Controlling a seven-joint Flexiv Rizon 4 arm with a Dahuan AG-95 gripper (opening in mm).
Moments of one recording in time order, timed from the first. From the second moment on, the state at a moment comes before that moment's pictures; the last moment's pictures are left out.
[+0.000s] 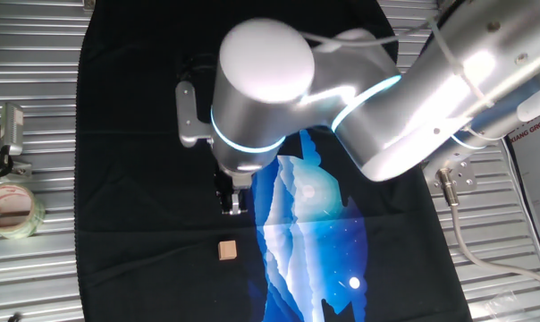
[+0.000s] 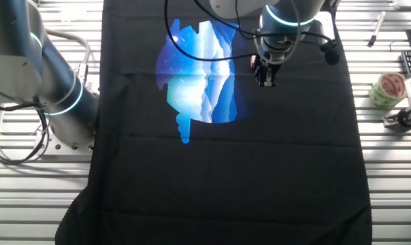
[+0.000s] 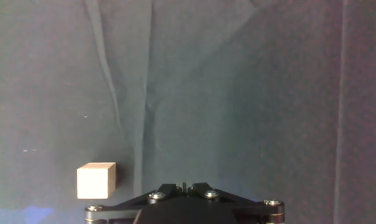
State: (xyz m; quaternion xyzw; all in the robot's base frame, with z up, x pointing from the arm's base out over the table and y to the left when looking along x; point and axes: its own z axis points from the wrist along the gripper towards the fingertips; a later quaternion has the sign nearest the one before) arm 0.510 0.095 0.052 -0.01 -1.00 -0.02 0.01
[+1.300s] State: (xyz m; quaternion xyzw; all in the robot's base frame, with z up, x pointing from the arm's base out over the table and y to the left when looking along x) arm 0.512 0.117 0.037 -0.05 -1.00 -0.02 -0.01
